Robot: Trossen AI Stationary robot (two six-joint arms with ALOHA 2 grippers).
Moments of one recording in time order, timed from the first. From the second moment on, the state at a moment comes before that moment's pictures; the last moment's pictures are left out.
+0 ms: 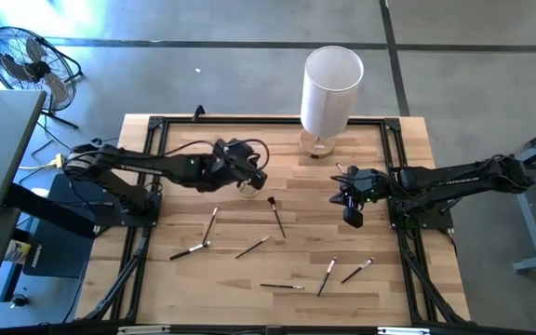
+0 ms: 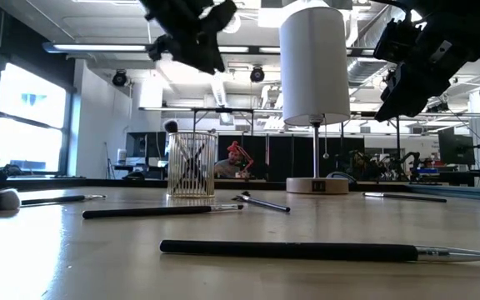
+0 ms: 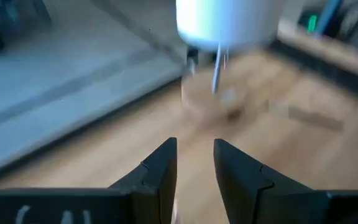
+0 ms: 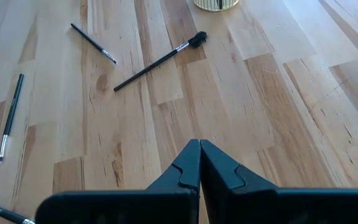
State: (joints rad) left arm -0.01 1.45 1.18 -0.41 -0.74 -0.57; right arm 0.01 0.88 0.49 -0.34 0.02 0.30
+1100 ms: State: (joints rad) left arm -0.48 1.48 1.06 -0.91 -0.19 -0.82; right arm 0.01 0.88 0.49 -0.31 0.06 0.29
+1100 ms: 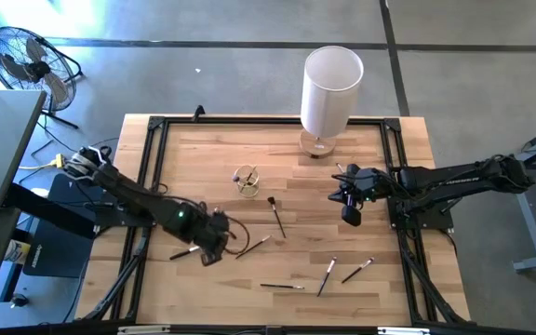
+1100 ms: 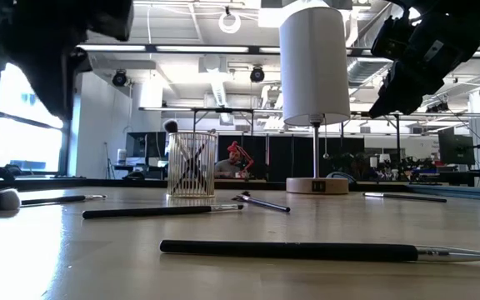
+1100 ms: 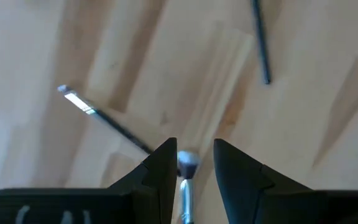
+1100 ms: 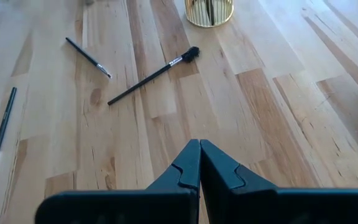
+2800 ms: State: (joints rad) left arm -0.50 1.63 1.09 -0.82 -0.18 -0.87; right arm 0.01 0.88 0.49 -0.28 0.06 0.31
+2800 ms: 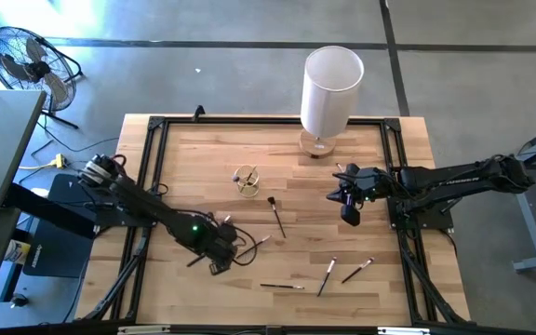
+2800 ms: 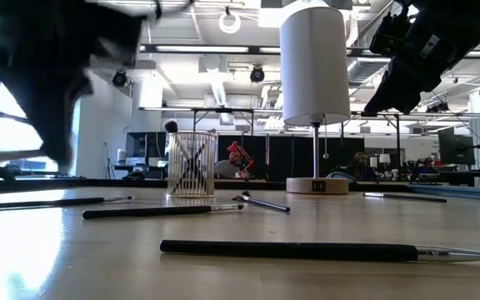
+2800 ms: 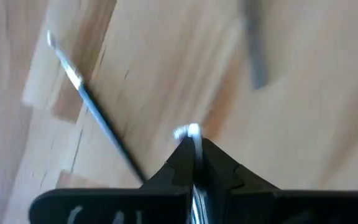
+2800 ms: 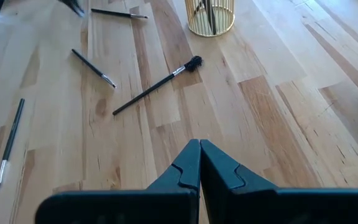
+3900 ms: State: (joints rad) left arm 0.01 1.41 1.18 -0.20 -0.66 -0.22; right arm 0.01 0.88 0.49 -0.27 0.05 0.28
